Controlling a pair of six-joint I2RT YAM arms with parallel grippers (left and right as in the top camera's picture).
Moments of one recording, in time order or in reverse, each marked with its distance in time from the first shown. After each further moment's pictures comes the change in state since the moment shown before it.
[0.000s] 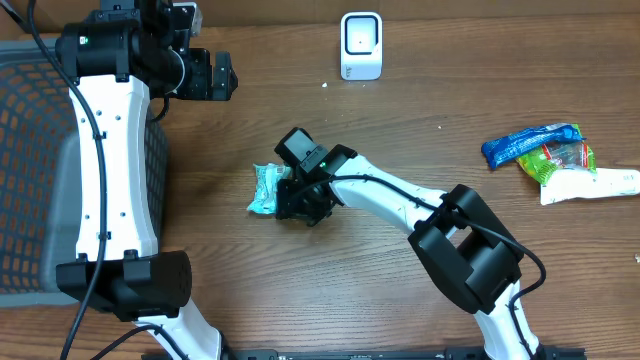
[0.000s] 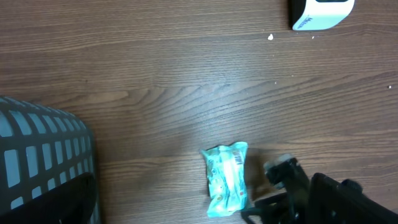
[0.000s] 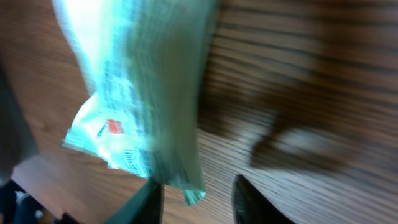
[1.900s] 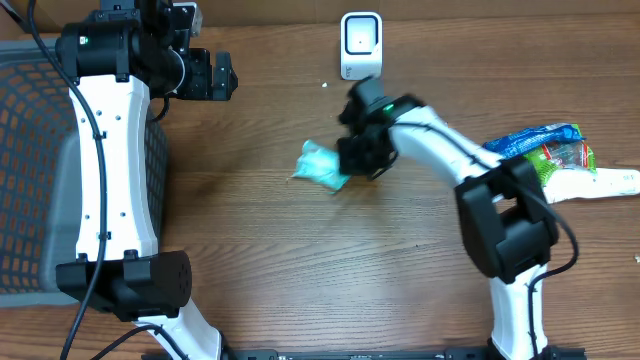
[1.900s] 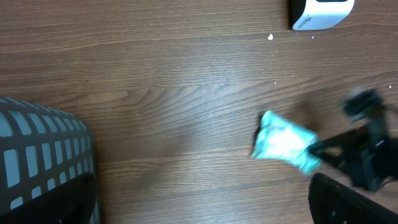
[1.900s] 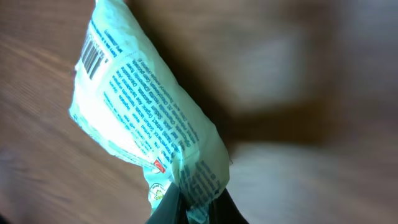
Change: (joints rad) left arm 0.000 0.000 0.000 0.000 0.000 0.000; right arm -0.346 0.012 0.082 -0.176 -0.013 -0.550
